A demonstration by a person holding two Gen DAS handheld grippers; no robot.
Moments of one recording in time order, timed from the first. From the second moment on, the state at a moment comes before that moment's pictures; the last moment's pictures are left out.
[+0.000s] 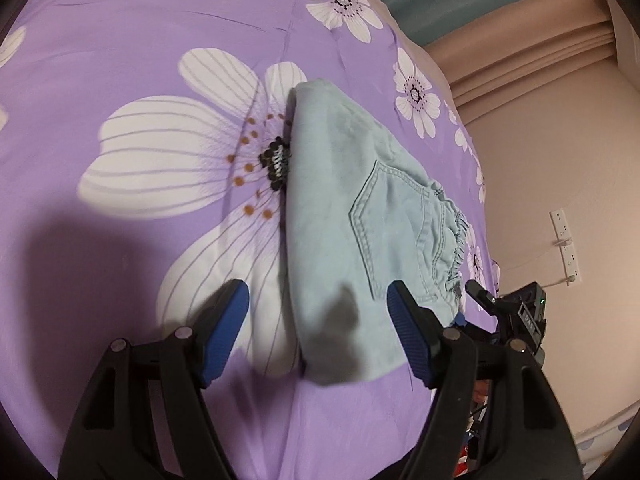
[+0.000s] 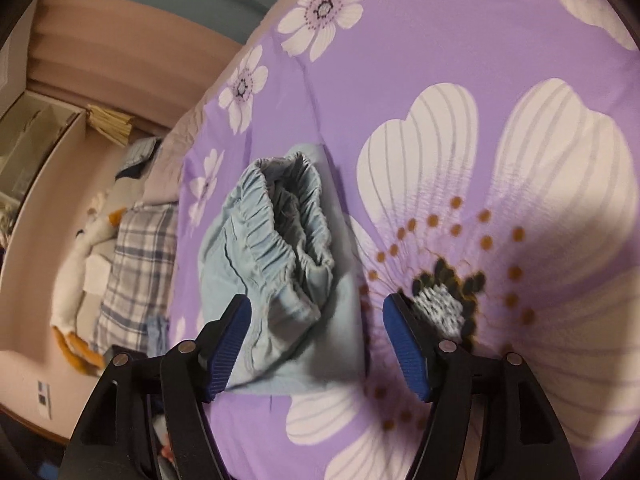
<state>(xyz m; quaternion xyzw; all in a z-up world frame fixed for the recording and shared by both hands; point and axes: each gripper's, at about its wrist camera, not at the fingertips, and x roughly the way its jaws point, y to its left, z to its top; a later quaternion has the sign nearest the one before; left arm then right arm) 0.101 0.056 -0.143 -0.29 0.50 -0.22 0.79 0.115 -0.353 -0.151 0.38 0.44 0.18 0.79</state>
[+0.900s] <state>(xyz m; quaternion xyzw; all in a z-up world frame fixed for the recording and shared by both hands) 0.147 -0.010 -0.144 -0.21 0.51 -0.26 0.79 0.172 -0.302 -0.151 0.28 0.46 0.23 0.81</state>
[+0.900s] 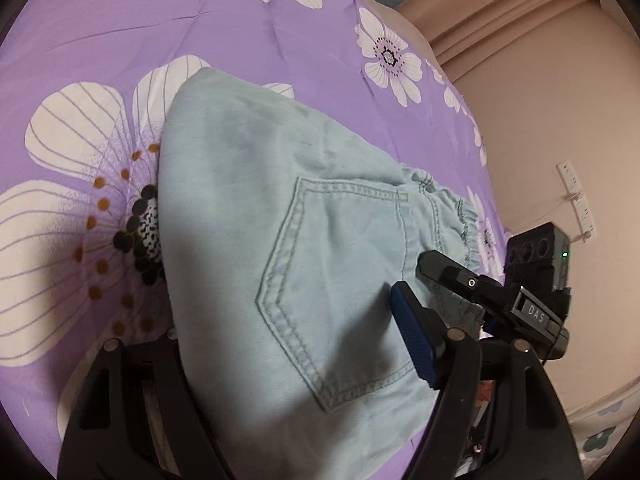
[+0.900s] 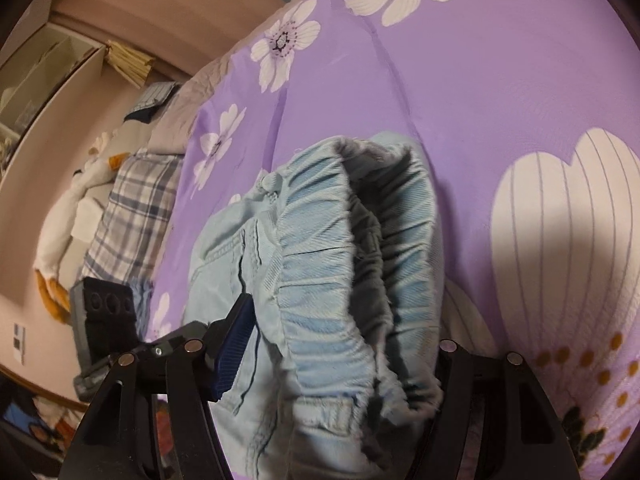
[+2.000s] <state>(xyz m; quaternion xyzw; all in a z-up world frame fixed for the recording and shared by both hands) 0.006 0.009 -0.063 -0.15 0.44 -0.20 0.86 0.048 -0.199 -0.055 0.02 0.32 0.23 0.92</state>
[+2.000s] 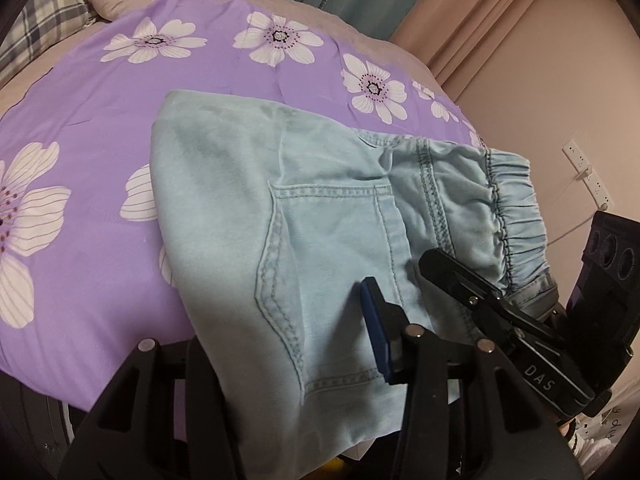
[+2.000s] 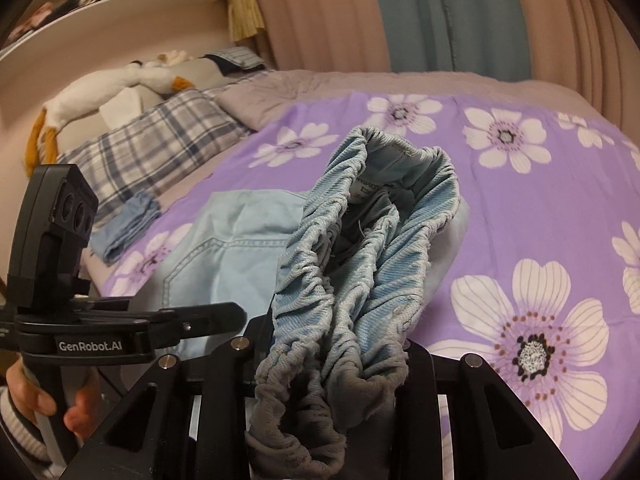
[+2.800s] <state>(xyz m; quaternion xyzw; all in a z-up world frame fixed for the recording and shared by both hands) -0.015 0.019 -0.042 -0.15 0.42 -0.20 0.87 0.028 -0.198 -0.040 0.00 0.28 0.25 0.93</state>
